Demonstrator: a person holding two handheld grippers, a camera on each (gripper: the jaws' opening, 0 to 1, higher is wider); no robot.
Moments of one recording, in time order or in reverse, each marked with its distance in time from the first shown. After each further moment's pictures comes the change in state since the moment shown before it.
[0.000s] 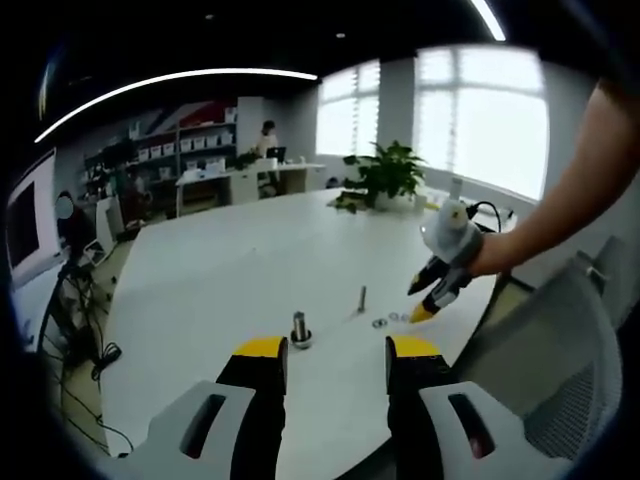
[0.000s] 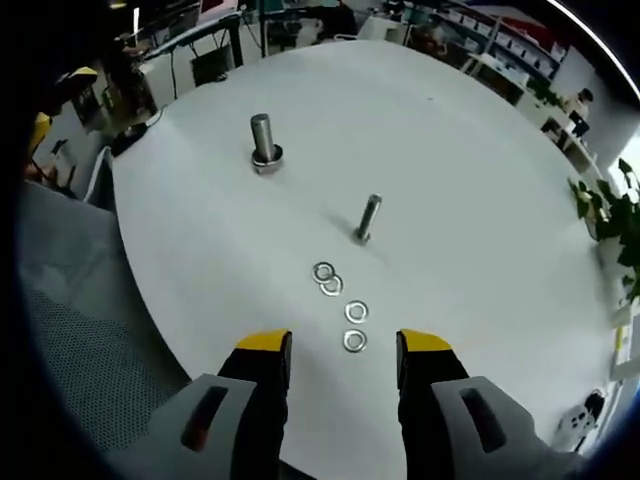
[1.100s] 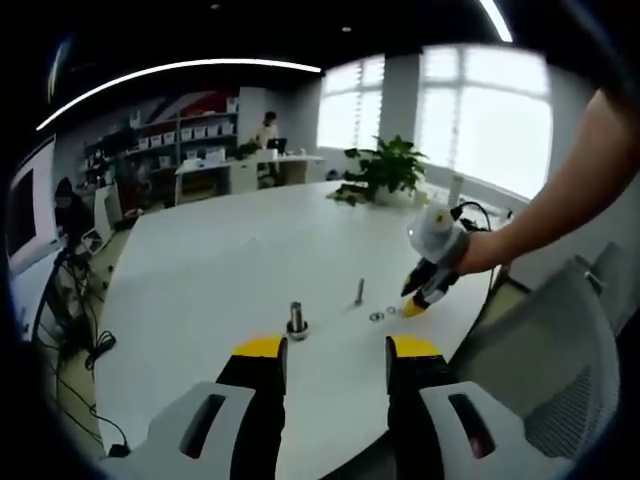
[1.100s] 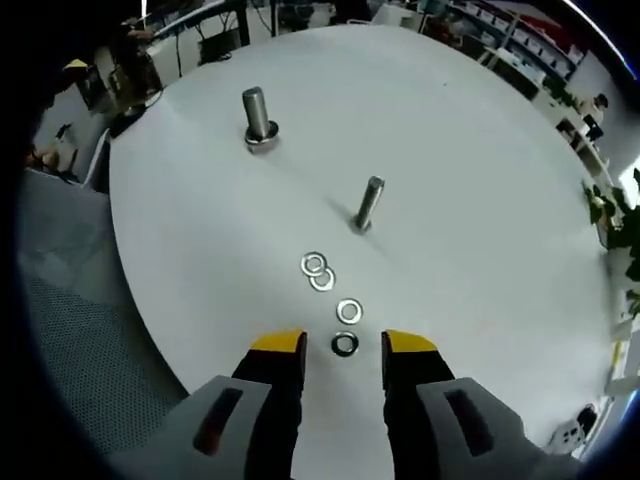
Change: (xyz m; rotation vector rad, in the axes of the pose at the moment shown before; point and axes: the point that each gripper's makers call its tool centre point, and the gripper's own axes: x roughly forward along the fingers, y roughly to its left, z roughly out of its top) left arm 0.003 0.000 -0.010 -0.034 0.039 -0.011; right arm 0.027 -0.009 -0.015 -0.041 0.108 0.033
